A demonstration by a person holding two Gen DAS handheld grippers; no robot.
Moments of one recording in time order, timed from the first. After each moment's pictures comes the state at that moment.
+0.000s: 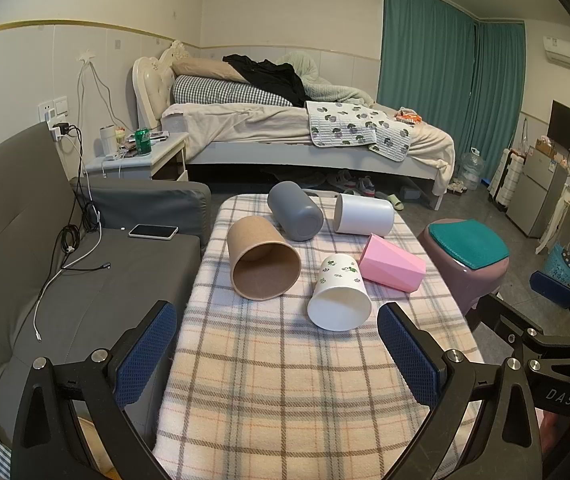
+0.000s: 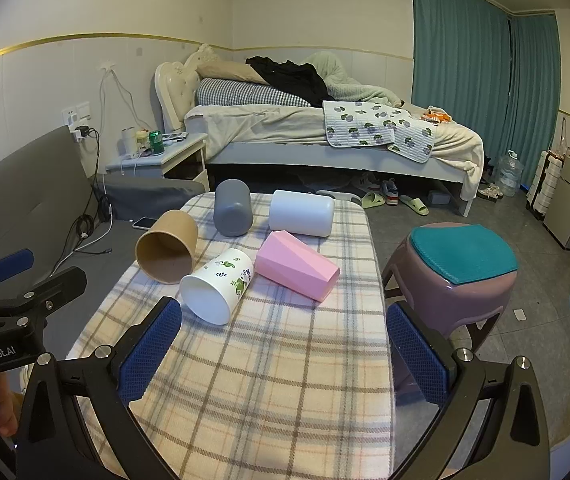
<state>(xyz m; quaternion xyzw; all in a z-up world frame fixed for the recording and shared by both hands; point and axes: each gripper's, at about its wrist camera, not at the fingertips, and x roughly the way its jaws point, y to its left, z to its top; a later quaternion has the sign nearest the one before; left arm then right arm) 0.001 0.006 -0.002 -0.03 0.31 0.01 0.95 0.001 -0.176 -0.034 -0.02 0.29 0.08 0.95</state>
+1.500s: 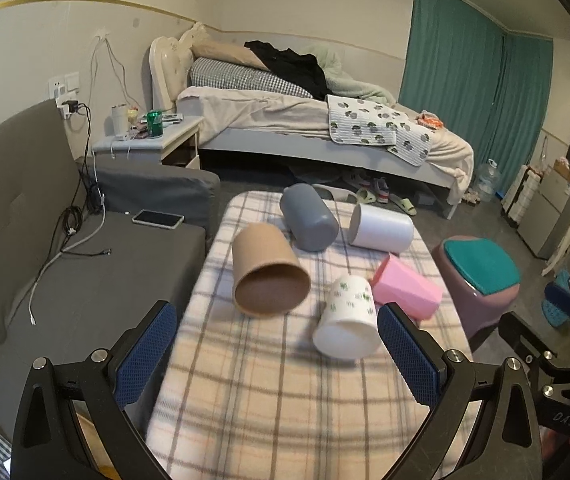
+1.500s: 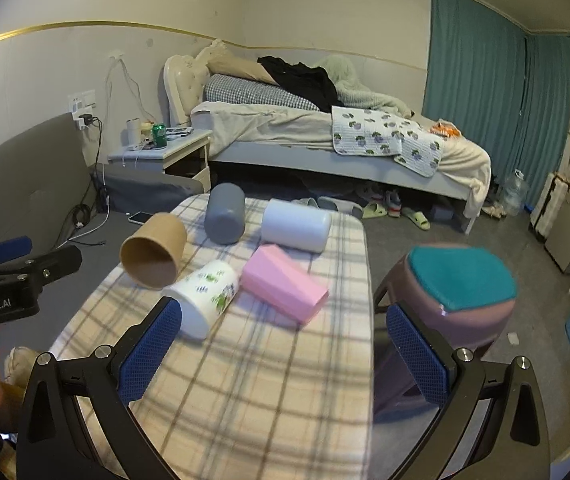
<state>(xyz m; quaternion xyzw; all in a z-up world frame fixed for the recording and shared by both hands) 0.049 0.010 -0.004 -0.06 0.33 0.04 0.94 0.031 -0.181 -0.029 -0.06 0.28 0.10 0.95</state>
